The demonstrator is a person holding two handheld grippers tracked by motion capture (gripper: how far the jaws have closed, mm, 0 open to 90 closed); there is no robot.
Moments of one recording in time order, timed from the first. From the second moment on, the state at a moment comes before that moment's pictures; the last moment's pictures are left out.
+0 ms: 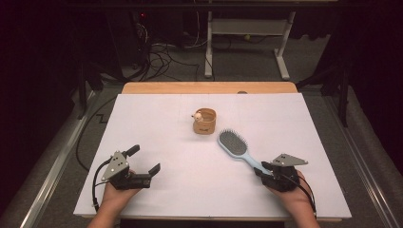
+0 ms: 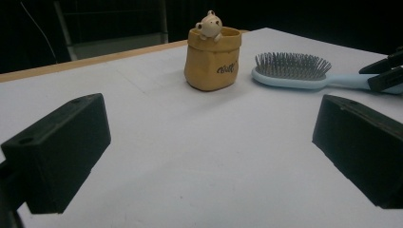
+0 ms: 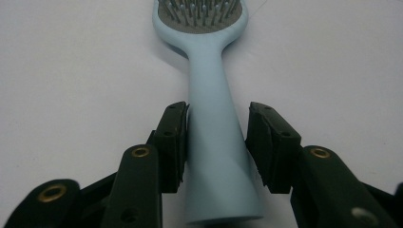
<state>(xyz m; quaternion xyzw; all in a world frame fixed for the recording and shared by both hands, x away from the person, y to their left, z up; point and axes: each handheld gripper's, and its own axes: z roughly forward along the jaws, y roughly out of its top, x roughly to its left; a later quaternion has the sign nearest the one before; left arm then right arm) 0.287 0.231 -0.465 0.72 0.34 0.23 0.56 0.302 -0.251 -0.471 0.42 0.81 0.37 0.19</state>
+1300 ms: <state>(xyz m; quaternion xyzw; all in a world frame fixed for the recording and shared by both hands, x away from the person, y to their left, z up) 0.287 0.235 -0.463 0.72 0.34 0.23 0.56 0.257 -0.277 -0.471 0.42 0.81 0.36 0.20</state>
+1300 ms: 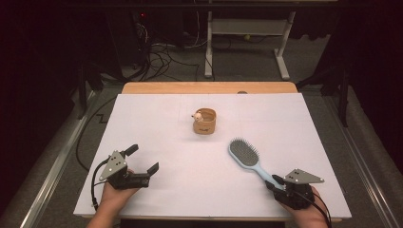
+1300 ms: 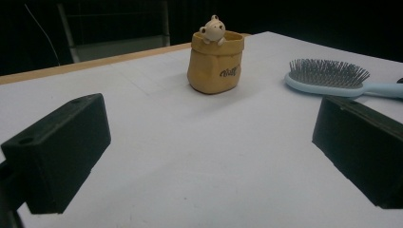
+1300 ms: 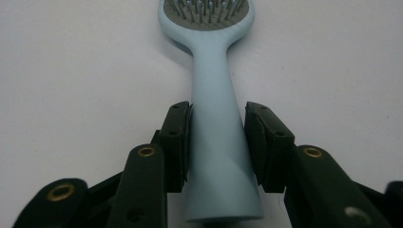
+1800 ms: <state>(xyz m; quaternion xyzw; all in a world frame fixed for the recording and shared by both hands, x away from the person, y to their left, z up) 0.288 0.234 -0.464 0.72 0.34 0.23 0.56 0.258 -0.286 -0.463 0.43 0.76 0.45 0.20</state>
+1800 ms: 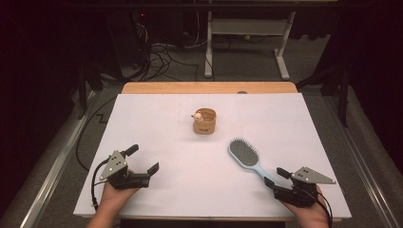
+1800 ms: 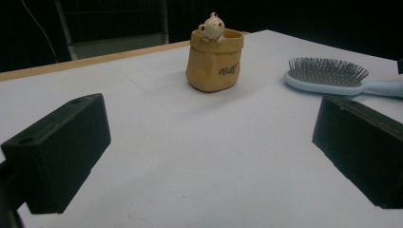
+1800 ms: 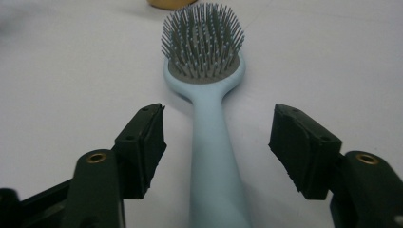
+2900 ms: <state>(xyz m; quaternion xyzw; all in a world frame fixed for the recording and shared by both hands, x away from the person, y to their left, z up) 0.291 0.233 -0.467 0.73 0.34 0.22 0.55 0.278 -0.277 -0.456 0.45 0.76 0.42 0.23</state>
